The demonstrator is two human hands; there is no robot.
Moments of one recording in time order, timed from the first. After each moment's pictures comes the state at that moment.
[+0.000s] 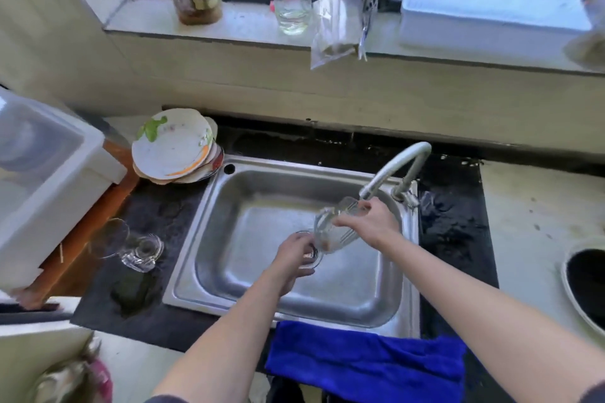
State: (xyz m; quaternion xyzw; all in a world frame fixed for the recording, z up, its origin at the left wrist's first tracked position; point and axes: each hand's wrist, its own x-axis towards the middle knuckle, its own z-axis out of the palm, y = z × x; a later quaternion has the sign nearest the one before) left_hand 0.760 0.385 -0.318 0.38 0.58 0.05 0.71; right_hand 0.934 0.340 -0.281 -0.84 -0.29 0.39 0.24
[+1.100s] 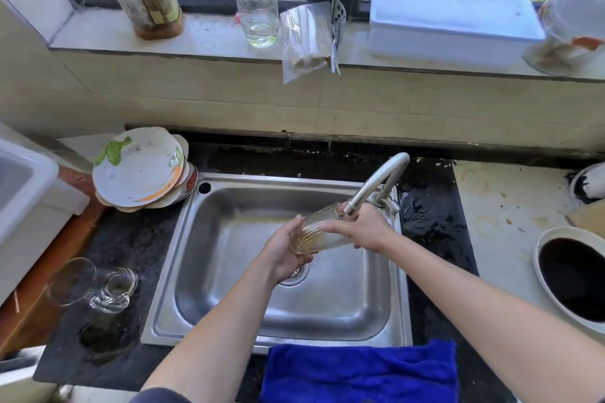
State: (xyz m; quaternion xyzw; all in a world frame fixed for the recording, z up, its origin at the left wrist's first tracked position) left_hand 0.790 0.433 -0.324 0.29 0.48 0.07 0.82; right_hand 0.947 0.347 -0.252 -0.75 -0.32 0.47 0.33
